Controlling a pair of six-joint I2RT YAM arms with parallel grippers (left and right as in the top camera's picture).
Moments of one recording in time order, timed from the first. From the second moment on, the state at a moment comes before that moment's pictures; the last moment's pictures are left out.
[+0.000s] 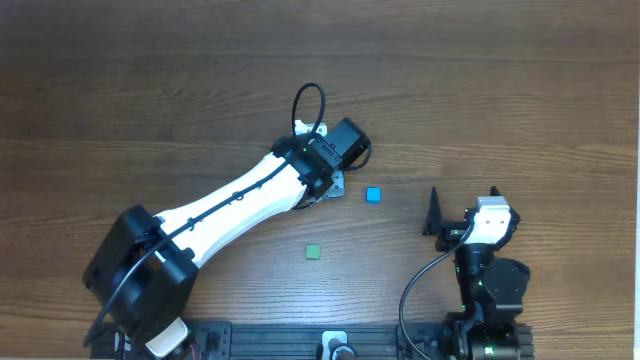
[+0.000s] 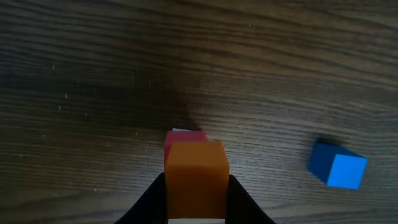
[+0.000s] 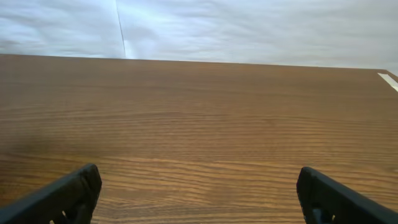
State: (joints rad) left arm -0.81 1.80 1.30 -0.83 -0.18 -0.89; right arm -0.01 0.01 0.06 -0.19 -0.01 -0.03
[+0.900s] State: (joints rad) left arm -0.81 1.82 1.30 -0.84 -0.18 -0.89; right arm -0.01 0.01 0.06 -0.19 -0.01 -0.03
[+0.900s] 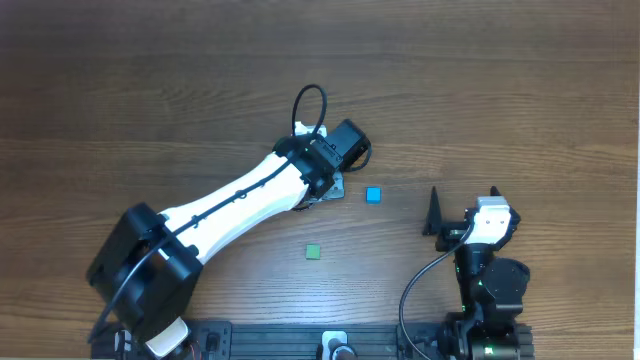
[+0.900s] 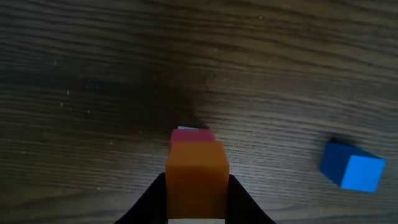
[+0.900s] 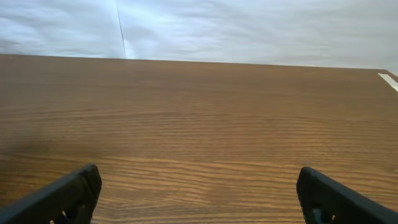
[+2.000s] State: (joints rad) left arm -0.81 1.83 1.30 -0.82 -0.20 -0.90; right arm -0.01 0.01 0.06 -0.19 -0.01 -0.03
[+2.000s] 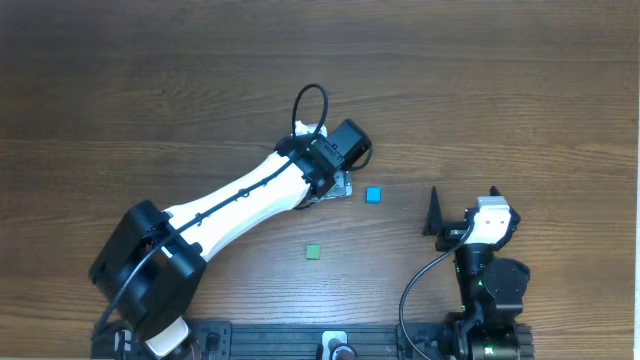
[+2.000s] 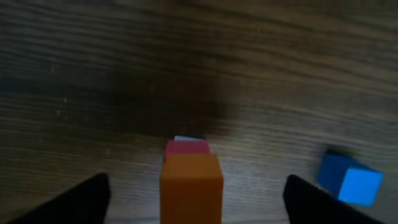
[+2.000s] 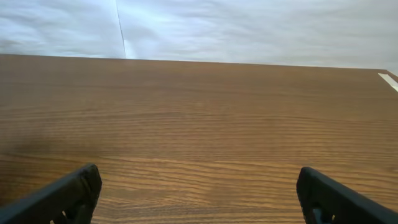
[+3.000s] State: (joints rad) left arm -0.17 0.77 0.96 -0.39 -0.07 -0.38; right arm -0.01 0.01 0.06 -0.19 -0.01 -0.03
